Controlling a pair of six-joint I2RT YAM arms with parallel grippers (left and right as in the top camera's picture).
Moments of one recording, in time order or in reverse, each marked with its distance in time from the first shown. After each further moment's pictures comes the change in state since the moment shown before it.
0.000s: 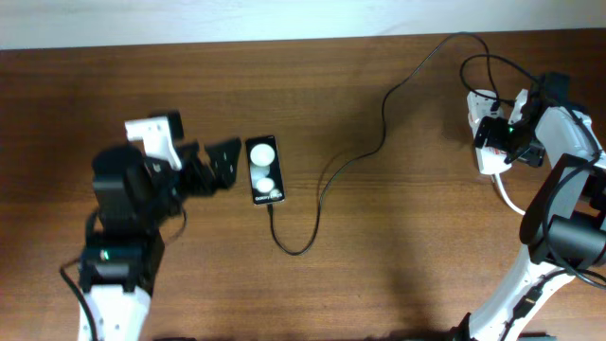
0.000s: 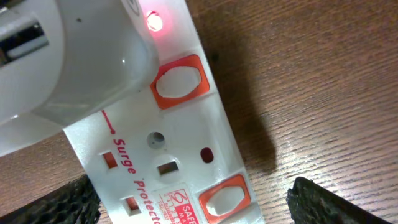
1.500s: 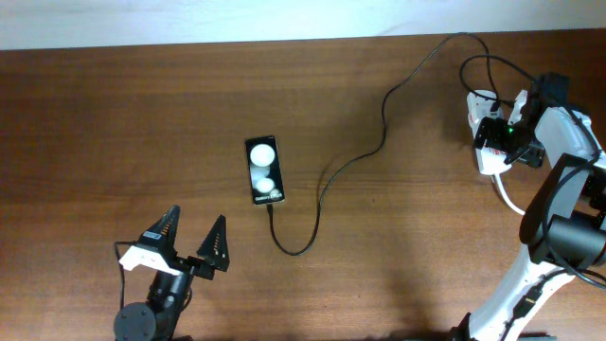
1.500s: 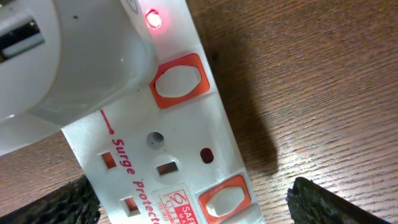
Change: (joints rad) left arm 0.163 -0.975 -0.843 0.414 0.000 0.000; right arm 0.000 0.002 0.000 0.000 0.000 0.000
